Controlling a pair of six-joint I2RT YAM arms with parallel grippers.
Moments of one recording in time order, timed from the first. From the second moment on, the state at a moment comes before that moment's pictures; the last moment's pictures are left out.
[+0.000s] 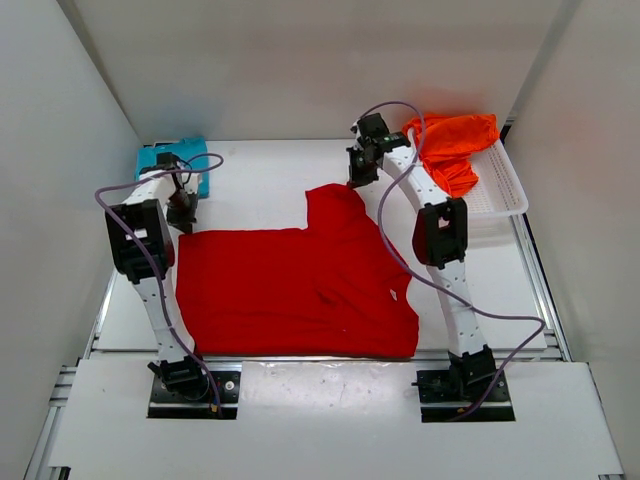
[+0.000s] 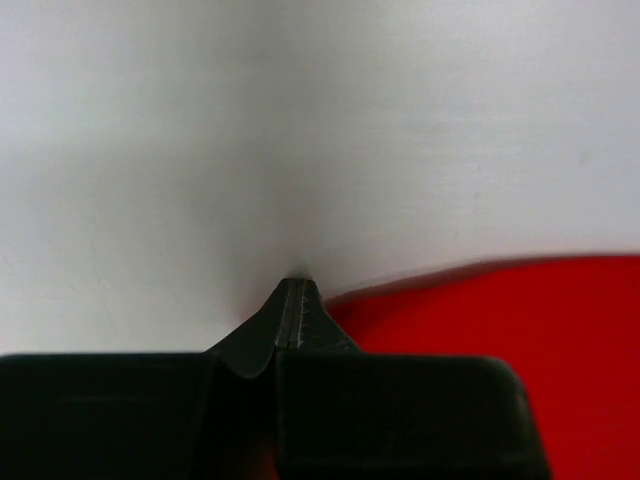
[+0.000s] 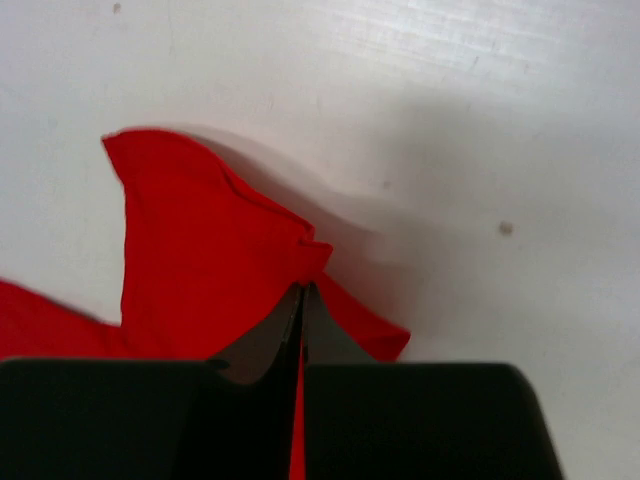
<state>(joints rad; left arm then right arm) 0.18 2.18 1.69 -0.84 0.02 0.22 0.39 2.56 2.48 -0.91 -0.18 0.24</state>
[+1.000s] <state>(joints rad) 0.05 1.69 1.08 -0.67 -0.33 0.60 0.40 1.65 1.33 -0.98 -0.44 0.13</state>
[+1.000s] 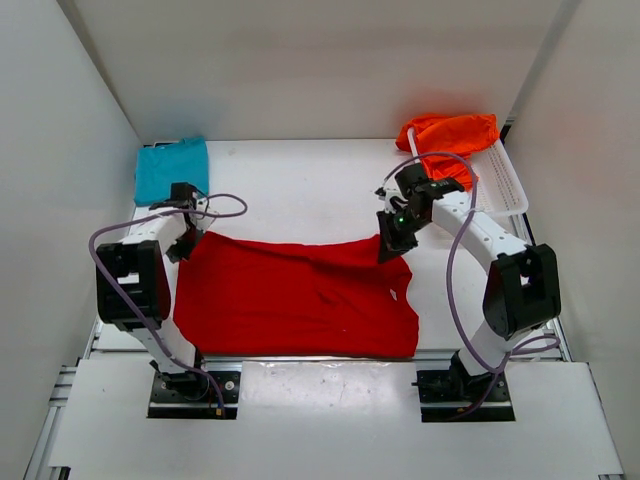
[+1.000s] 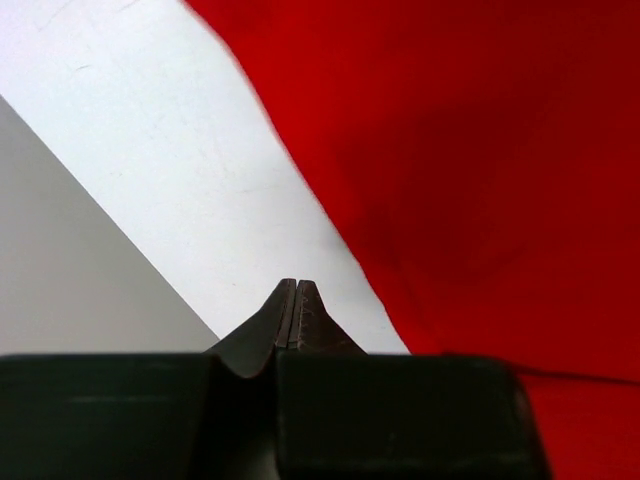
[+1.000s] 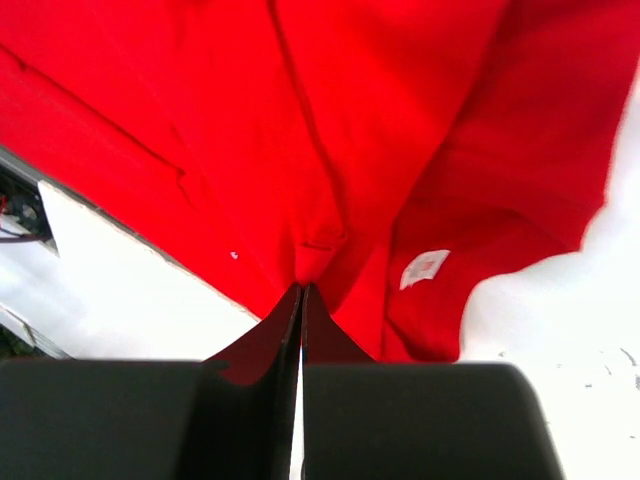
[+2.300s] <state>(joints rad) 0.20 2.06 1.49 -0.65 -0.03 0.03 0.43 1.68 1.33 -0.89 -0.50 0.15</state>
